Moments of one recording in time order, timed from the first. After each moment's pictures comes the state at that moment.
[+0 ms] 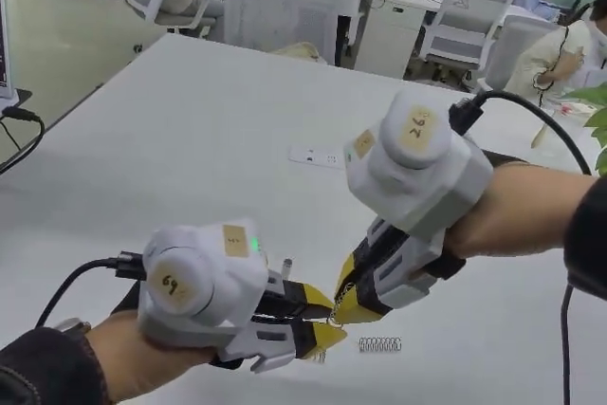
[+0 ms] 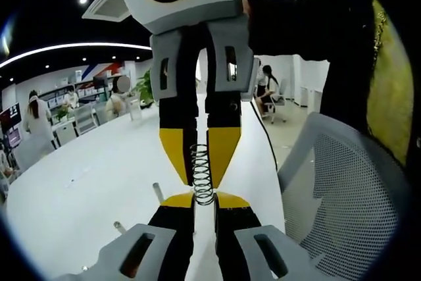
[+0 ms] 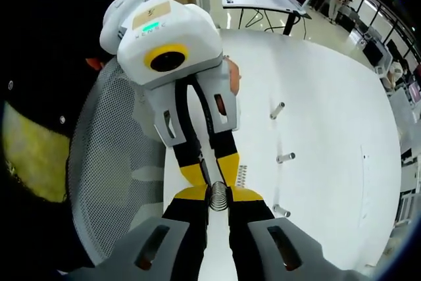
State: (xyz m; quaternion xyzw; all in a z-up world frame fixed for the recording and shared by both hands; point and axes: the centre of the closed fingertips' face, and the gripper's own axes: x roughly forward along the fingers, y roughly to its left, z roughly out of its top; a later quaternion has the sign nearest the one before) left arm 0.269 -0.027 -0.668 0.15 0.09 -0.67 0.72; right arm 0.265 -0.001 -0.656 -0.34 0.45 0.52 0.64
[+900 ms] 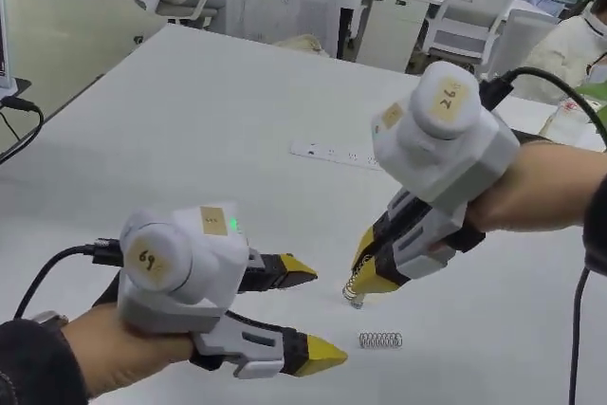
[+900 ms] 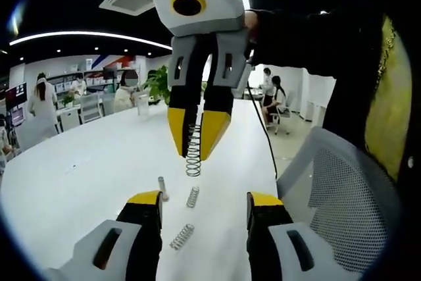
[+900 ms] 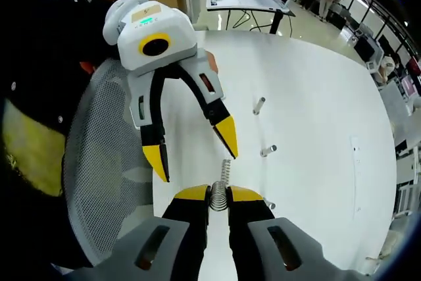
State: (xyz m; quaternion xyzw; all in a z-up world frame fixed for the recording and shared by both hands) left arm 0.277 -0.013 -0.663 0.10 0.12 -0.66 0.74; right arm 0.288 -0.023 -0.646 -0.34 0.45 0.50 0.66
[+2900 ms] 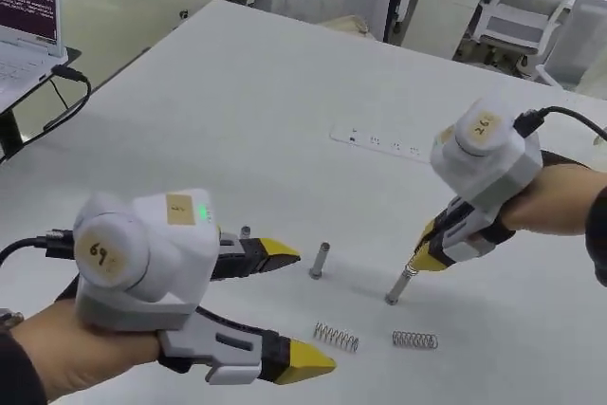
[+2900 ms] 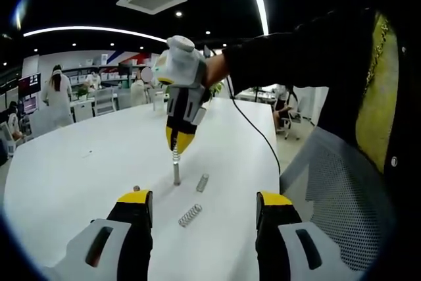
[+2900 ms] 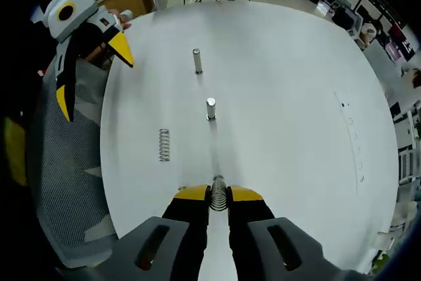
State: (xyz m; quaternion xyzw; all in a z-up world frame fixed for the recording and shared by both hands) left arm 0.281 0.032 -0.667 0.08 0.13 -0.62 0.77; right arm 0.360 -0.087 -0.714 -0.32 0.50 0.42 0.69
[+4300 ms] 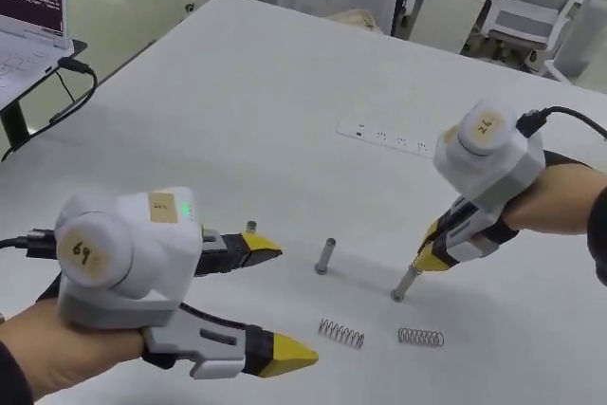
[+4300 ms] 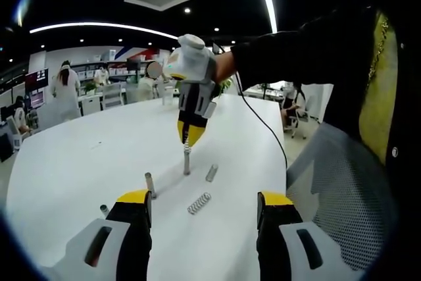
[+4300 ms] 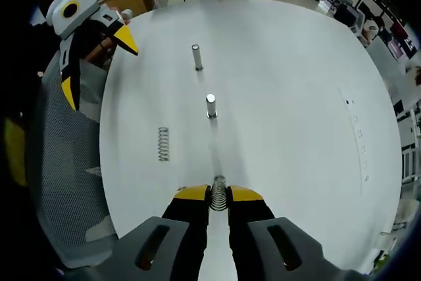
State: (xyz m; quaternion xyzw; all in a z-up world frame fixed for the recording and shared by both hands) left arm 0.290 0.050 -0.678 0.08 0.15 -0.60 0.78; right arm 0.360 -0.087 -0.721 -0.32 0.51 0.43 0.68
